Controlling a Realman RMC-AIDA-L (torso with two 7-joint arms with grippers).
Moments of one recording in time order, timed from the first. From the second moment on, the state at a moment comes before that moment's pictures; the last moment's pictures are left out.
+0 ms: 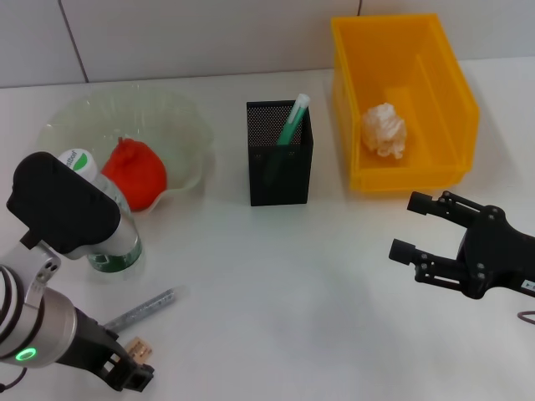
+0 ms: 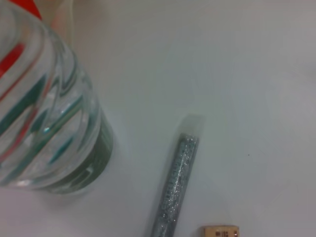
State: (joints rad) left arm -0.23 -2.08 1.81 1.70 2.71 1.55 -2.80; right arm 0.19 2.04 -0.96 -0.57 -1.45 -1.64 1.04
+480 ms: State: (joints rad) left arm -0.27 -2.08 1.83 1.68 2.71 1.56 -2.82; right arm 0.19 2.04 -0.96 -0.57 -1.45 -1.64 1.04
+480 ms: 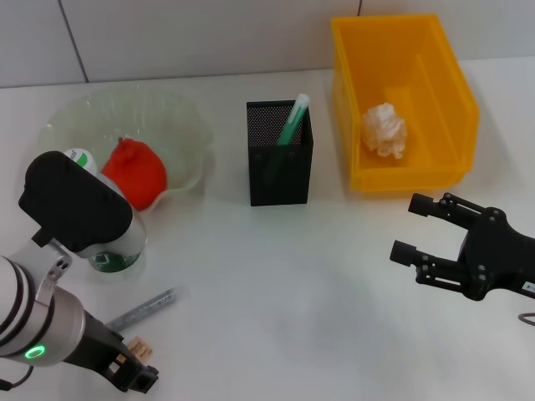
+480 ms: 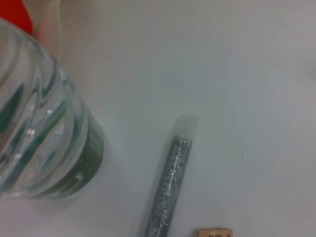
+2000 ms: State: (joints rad) left arm -0.29 -2.08 1.84 1.68 2.71 1.57 -2.83; right arm 0.18 2.03 -0.96 -0.57 -1.45 -1.64 1.05
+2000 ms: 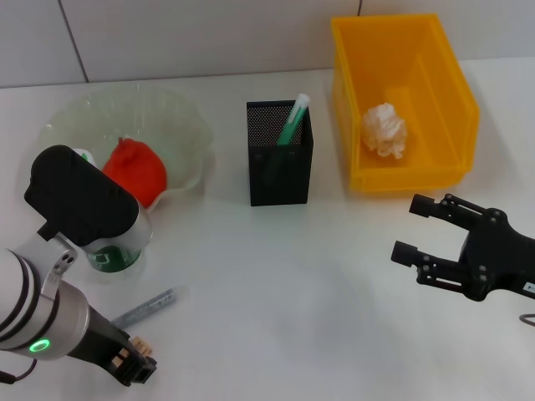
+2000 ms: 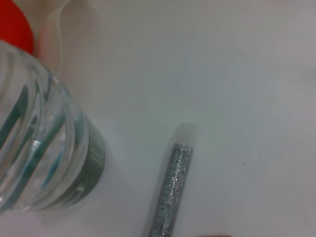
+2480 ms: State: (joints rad) left arm -0.29 -2.08 1.84 1.65 2.71 1.55 -2.84; right arm 0.18 2.03 -0.96 -0.57 -1.45 -1.64 1.05
